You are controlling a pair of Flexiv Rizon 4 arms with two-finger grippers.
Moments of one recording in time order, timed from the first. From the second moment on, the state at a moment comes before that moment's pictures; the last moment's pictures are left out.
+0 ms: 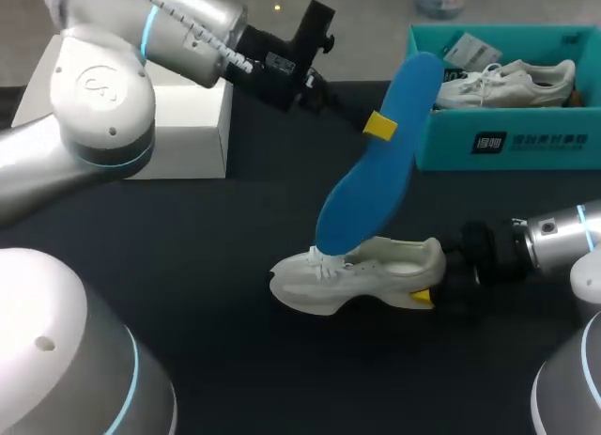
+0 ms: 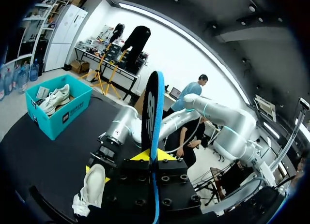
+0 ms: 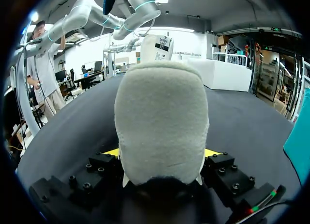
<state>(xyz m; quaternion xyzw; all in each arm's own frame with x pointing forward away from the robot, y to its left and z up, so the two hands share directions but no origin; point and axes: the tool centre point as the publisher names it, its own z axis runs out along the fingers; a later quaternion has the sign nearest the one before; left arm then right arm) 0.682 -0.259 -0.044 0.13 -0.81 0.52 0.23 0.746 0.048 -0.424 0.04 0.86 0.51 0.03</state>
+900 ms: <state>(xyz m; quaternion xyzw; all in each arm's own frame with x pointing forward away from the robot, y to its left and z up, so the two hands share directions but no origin) 0.652 -0.251 -0.011 0.12 -0.72 0.63 0.27 0.746 0.048 -0.424 0.04 0.86 0.51 0.03</state>
